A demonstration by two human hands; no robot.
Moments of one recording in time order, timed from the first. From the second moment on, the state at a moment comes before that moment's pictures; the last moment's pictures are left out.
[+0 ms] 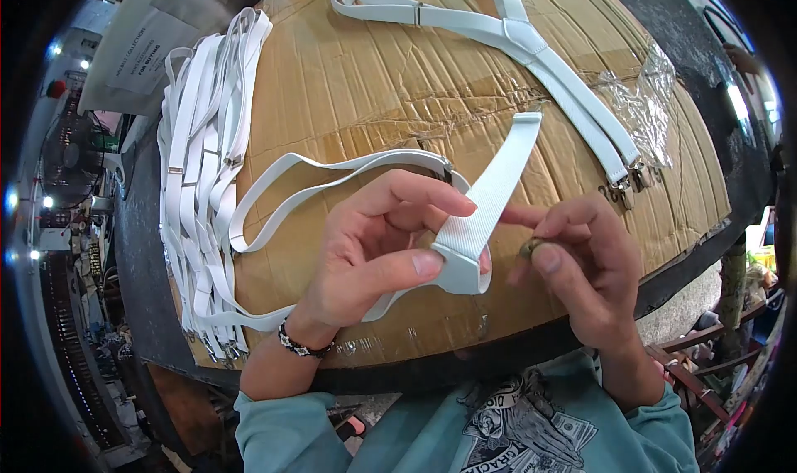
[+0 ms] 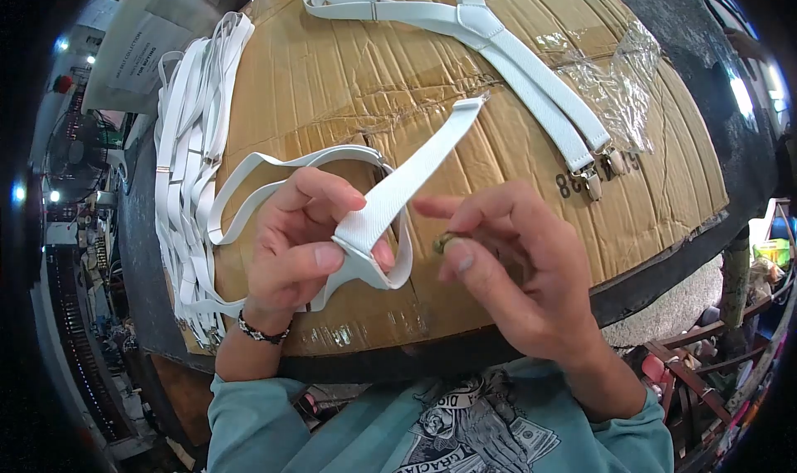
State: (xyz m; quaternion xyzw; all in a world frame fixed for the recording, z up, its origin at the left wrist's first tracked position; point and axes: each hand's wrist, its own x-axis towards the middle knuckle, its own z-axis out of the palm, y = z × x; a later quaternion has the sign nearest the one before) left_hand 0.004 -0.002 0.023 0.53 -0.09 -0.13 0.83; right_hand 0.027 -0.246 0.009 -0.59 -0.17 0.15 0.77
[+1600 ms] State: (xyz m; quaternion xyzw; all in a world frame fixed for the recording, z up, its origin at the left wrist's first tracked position) left_hand 0.011 0.000 0.018 0.72 -0.23 -0.07 0.65; right_hand 0.012 -0.227 0.019 -0.57 -0.25 0.33 0.71
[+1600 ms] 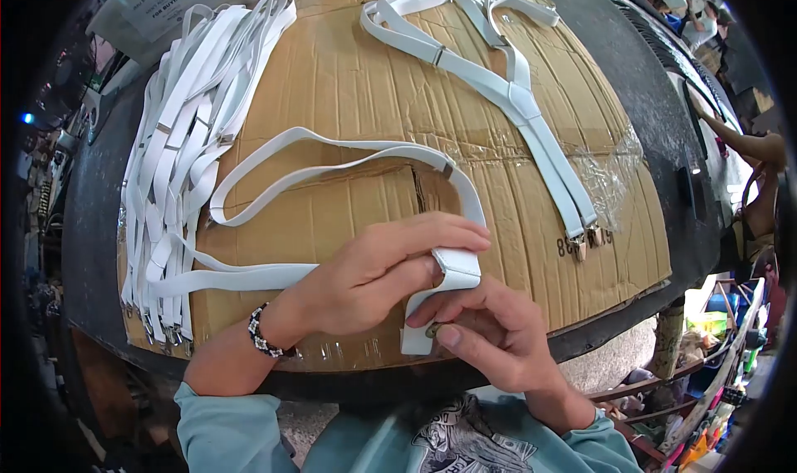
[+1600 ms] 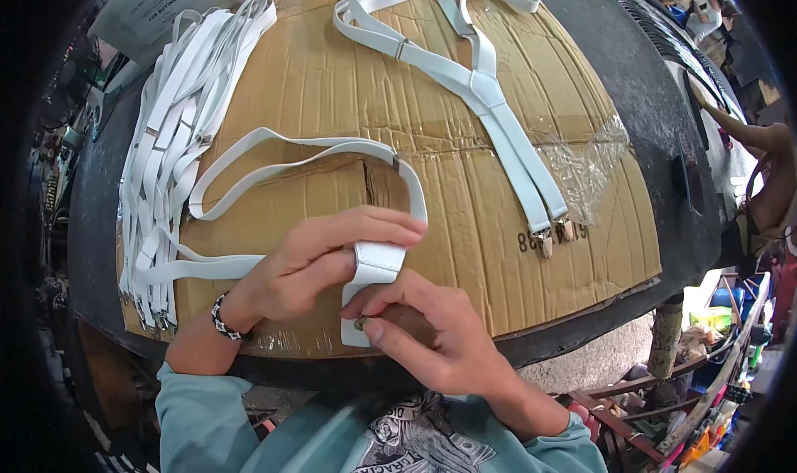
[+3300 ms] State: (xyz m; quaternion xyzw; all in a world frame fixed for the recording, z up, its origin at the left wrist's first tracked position) left_hand 0.006 -0.010 0.016 0.82 -0.27 -0.05 0.51; right_hand 0.067 -0.264 0.038 -0.77 -0.44 0.03 0.46
